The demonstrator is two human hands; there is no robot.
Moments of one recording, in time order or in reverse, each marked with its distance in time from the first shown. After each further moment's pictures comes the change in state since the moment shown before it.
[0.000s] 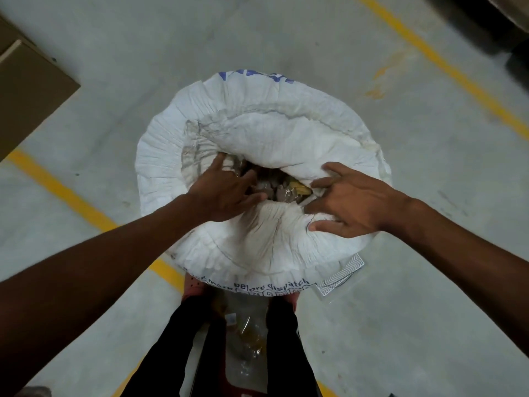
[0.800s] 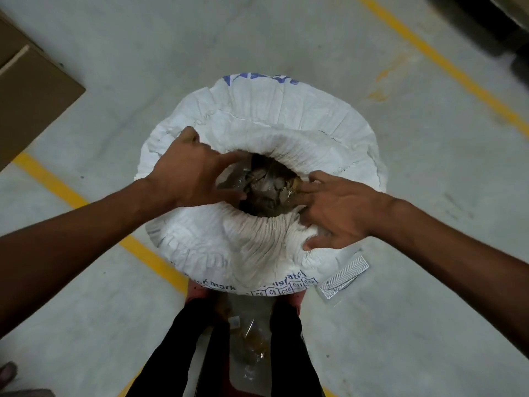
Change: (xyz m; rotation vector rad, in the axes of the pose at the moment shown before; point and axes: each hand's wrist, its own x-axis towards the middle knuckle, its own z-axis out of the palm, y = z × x) left_hand -0.025 -0.036 -0.075 0.098 0.118 0.028; right_hand 0.032 -0.020 -0.008 -0.047 -0.068 -0.127
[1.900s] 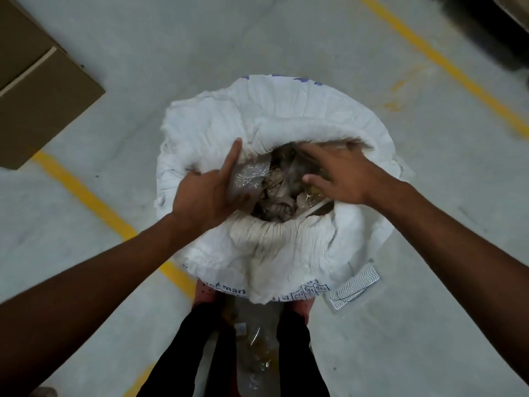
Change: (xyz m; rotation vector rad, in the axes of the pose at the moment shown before) left_hand -0.036 0.016 0.045 -0.168 0.053 -0.479; right_hand 0.044 0.034 -0.019 0.475 0.179 0.598
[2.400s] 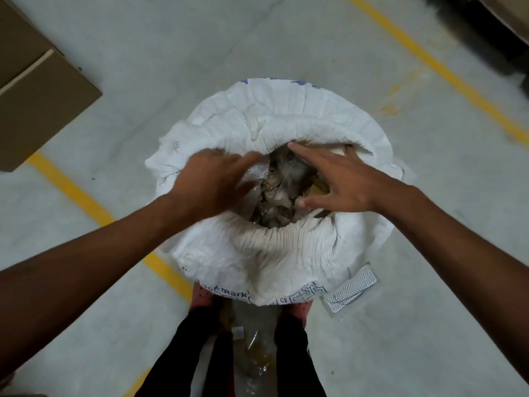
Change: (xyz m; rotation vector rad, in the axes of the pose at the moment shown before) left_hand 0.028 0.008 -0.033 0.044 0.061 0.322; right_hand -0.015 -0.008 -0.014 0.050 -0.081 -0.082
